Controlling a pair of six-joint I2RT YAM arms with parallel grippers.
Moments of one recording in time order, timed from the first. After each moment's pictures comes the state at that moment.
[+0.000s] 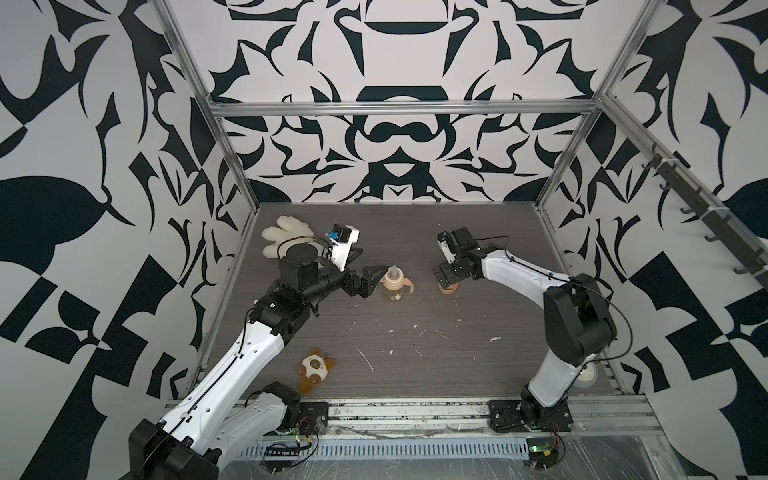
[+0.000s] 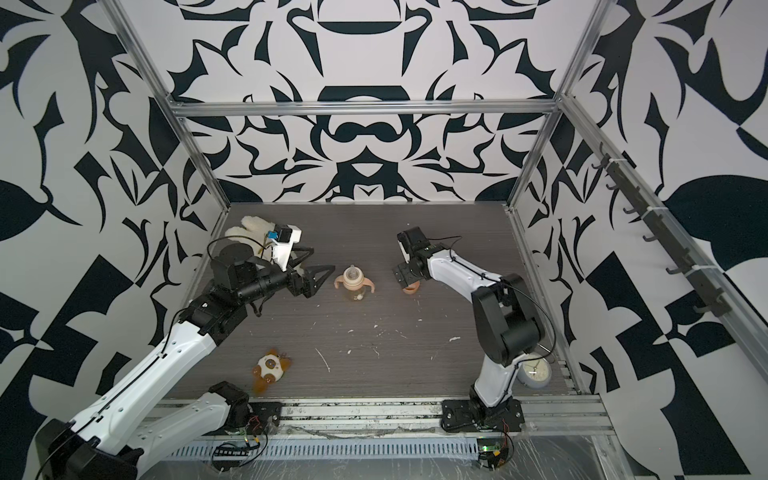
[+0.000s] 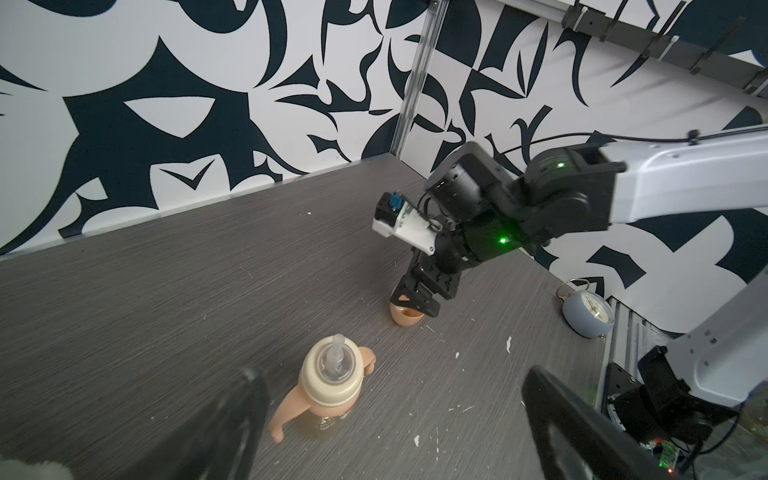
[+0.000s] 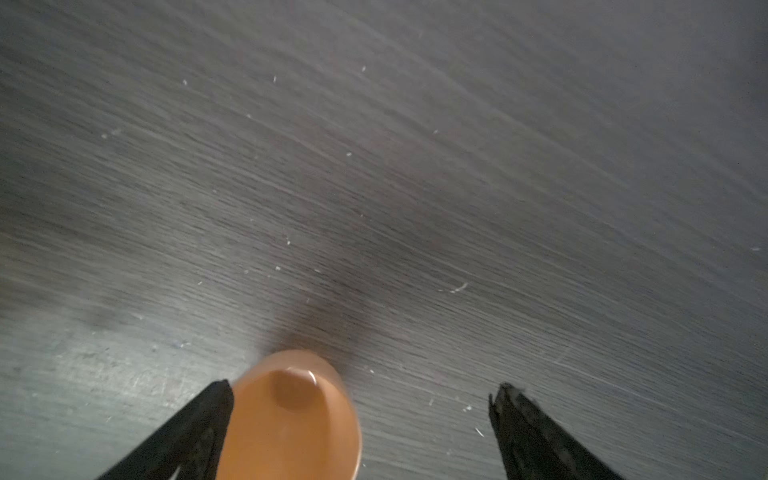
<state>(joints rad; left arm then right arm) -0.48 0.97 0.85 -0.12 0.46 -0.16 0.43 1.80 1.23 -0.57 0.16 -0.04</state>
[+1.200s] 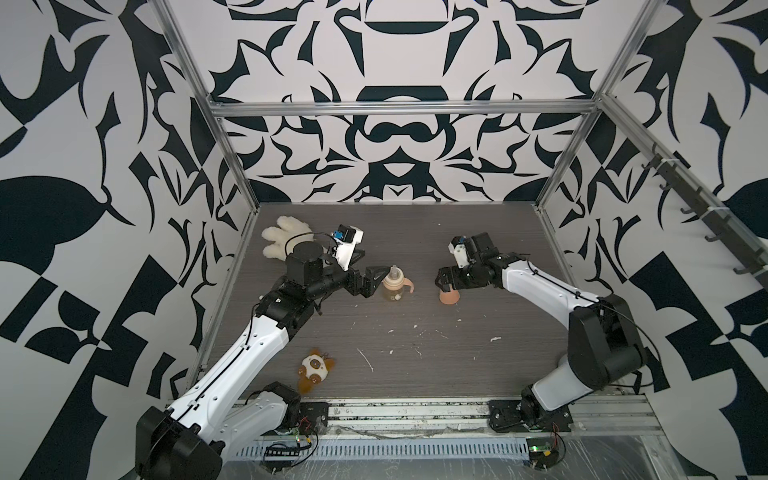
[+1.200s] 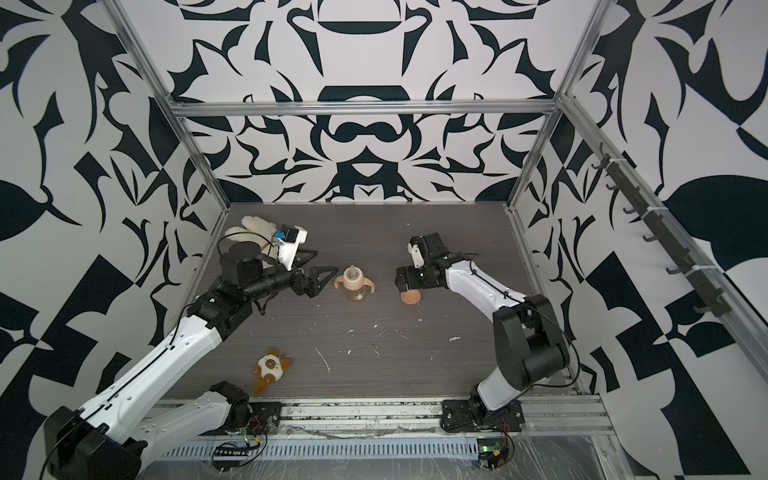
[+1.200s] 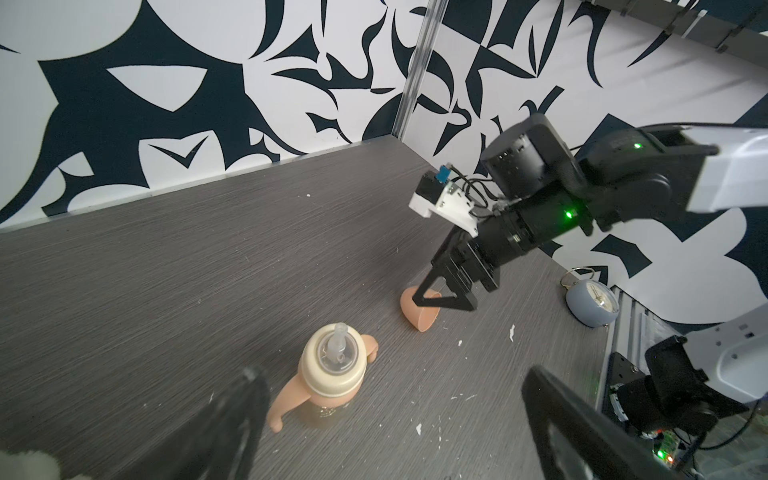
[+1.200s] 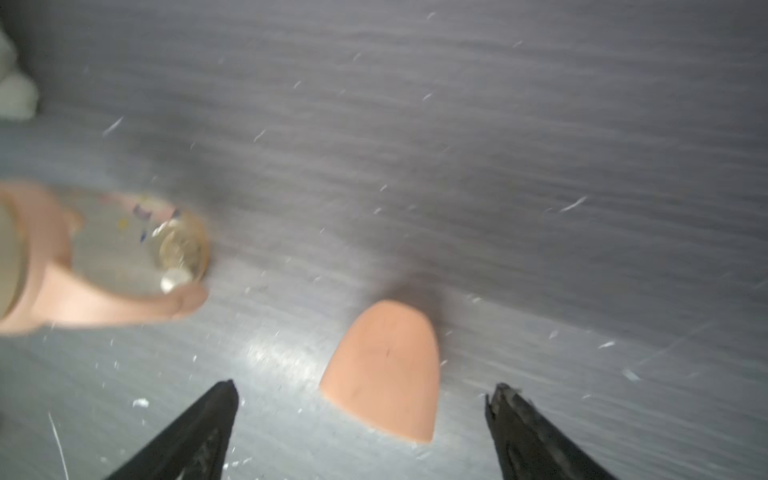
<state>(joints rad) -0.48 1.01 0.85 -0.13 0.47 -0.15 0.35 1.62 1.11 -0.55 -0.18 0.21</state>
